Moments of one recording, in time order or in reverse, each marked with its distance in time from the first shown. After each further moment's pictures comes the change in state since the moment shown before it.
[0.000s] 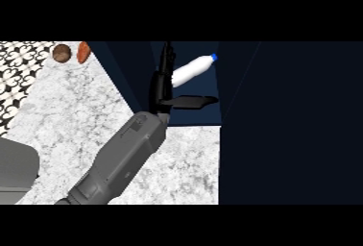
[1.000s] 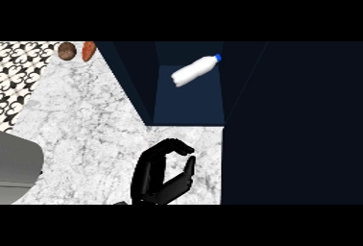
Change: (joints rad) left arm 0.665 0.146 -0.352 -0.772 -0.070 0.053 0.042; right arm -0.032 -0.013 0.035 -0.002 -0.008 0.037 0.046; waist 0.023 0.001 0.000
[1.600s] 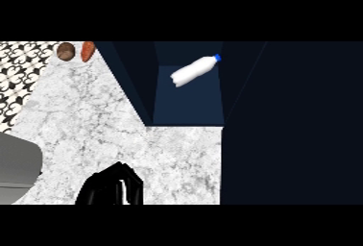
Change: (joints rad) left arm 0.247 0.309 0.056 -0.279 0.019 -0.096 -0.008; right arm 0.049 -0.076 0.082 -0.008 0.010 0.166 0.033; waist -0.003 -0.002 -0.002
